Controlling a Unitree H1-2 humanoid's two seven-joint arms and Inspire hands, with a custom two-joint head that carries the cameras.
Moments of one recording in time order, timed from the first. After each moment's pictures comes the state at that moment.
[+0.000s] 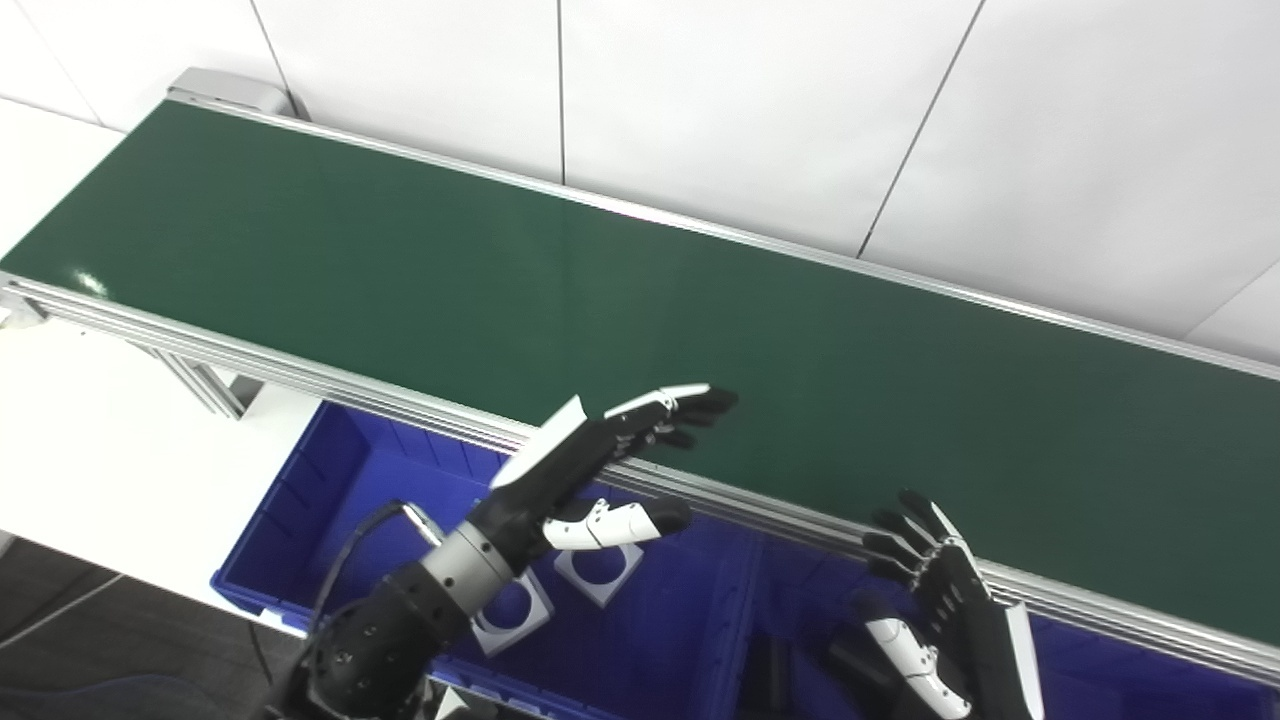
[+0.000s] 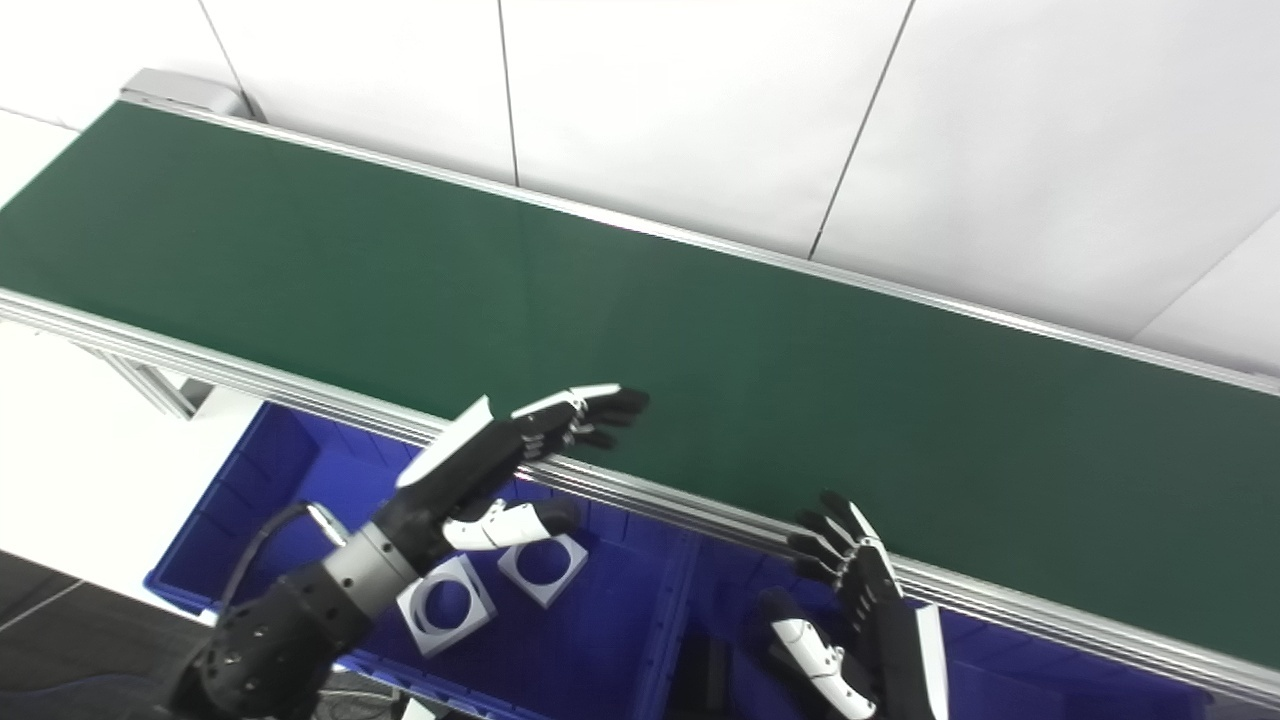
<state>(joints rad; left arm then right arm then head) 0.27 0.16 -0.26 -0.35 0.03 -0.05 -0.28 0.39 -0.07 0.15 -0.18 -0.11 -0.22 0.10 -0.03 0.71</state>
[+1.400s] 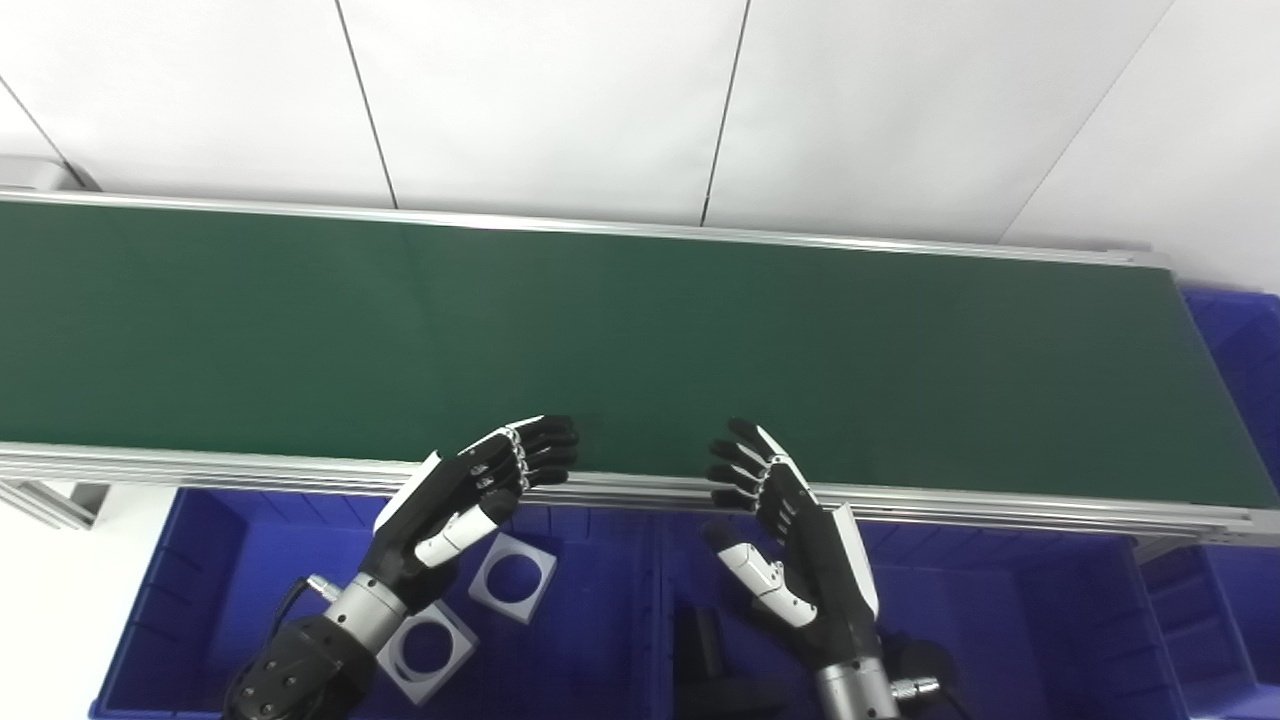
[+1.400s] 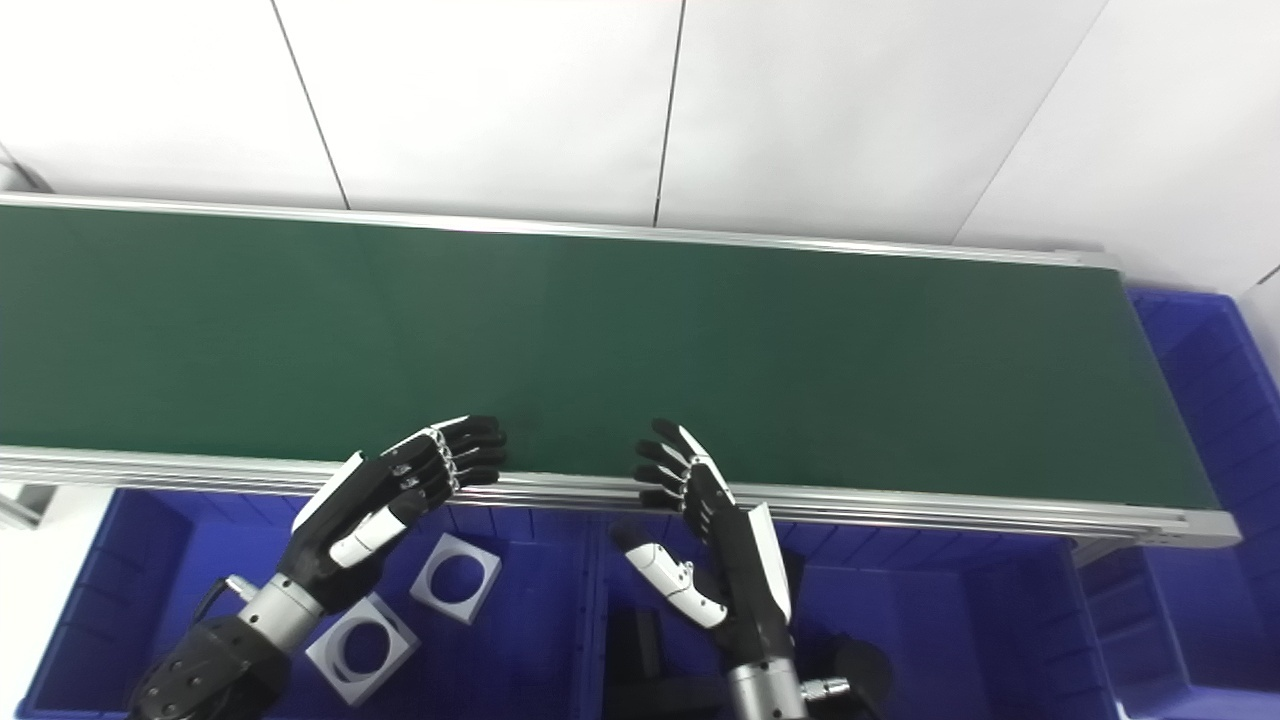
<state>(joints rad) 0.16 0.17 -0.17 0.04 -0.23 -0.15 -0.45 0.36 0.01 0.22 -0.15 -0.17 -0.22 0.04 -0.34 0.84</state>
